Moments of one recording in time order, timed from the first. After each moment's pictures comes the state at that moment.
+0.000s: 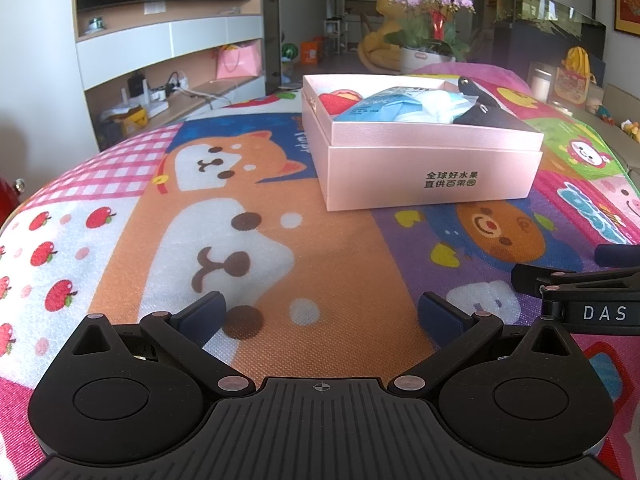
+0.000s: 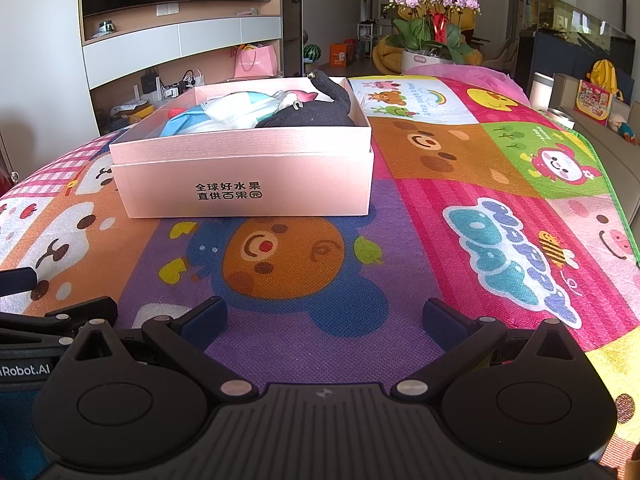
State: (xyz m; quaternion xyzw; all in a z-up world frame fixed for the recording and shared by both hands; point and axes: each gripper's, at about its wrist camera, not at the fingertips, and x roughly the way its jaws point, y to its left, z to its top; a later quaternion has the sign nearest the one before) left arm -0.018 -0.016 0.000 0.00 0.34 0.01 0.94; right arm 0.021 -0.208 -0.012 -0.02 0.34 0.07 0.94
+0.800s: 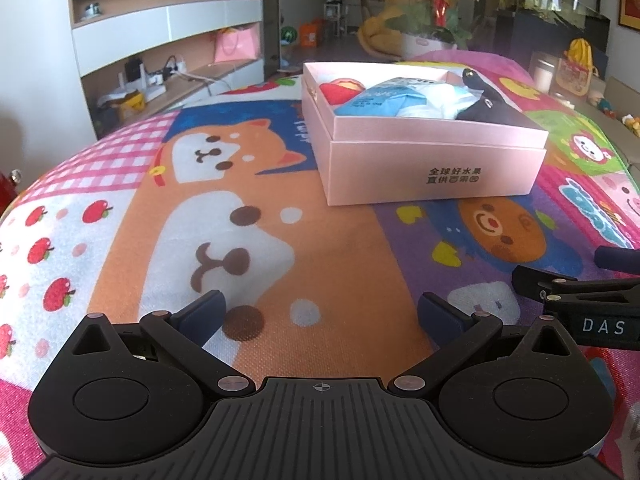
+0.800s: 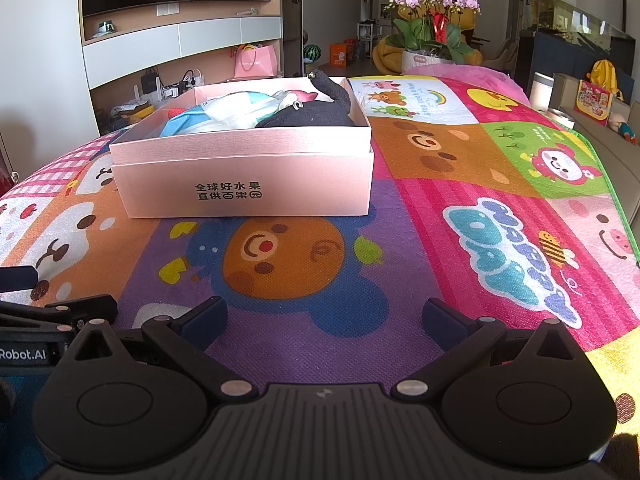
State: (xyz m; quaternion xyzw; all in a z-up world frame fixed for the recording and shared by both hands) left arm -0.013 -0.012 0.005 -0.01 0.37 0.01 0.93; right arm 0.020 -0.208 -0.012 -0.02 0.34 0.07 0.94
